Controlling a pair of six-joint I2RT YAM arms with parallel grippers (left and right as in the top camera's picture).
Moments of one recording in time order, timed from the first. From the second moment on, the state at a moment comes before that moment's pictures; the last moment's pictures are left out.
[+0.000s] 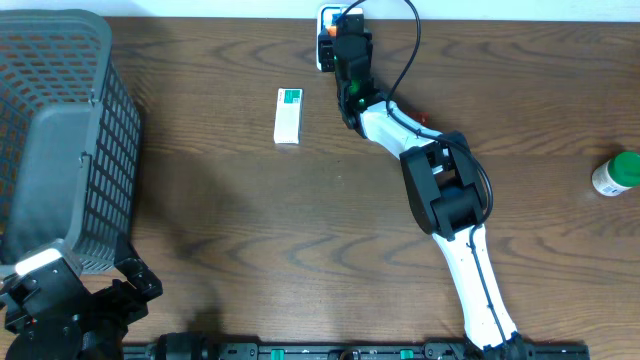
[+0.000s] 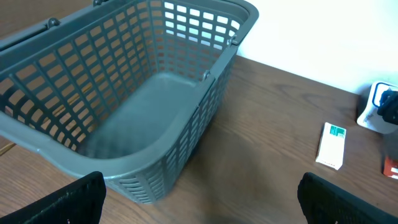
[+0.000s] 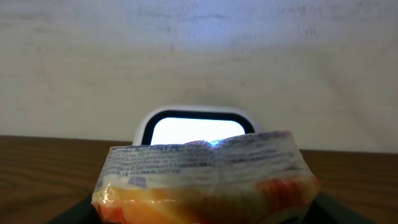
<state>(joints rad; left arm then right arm) 0.09 0.45 1.20 -1.18 -0.29 -0.20 0.44 2.58 1.92 0.44 0.33 0.12</state>
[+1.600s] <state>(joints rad) 0.09 0.45 1.20 -1.18 -0.29 -0.20 -0.19 2.00 1.93 -1.04 0.41 0.28</state>
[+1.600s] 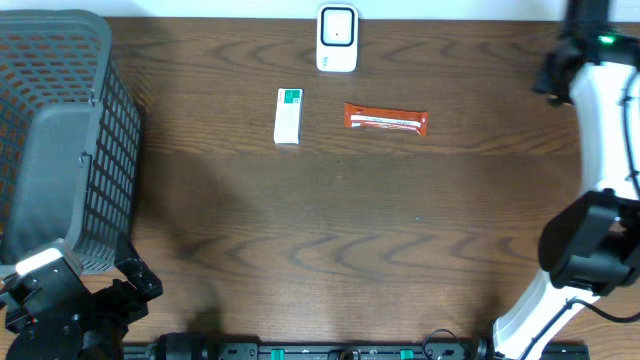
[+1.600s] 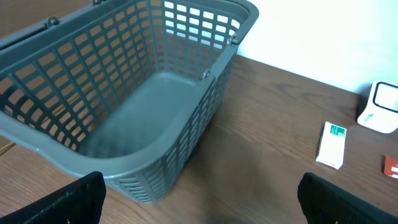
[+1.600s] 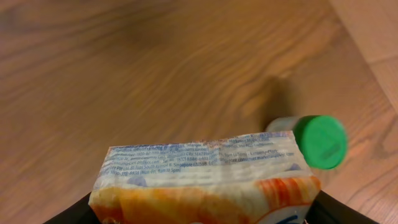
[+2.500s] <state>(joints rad) 0.09 0.45 1.20 -1.18 -0.29 -0.20 -0.37 2.02 2.01 -1.01 0.21 0.30</state>
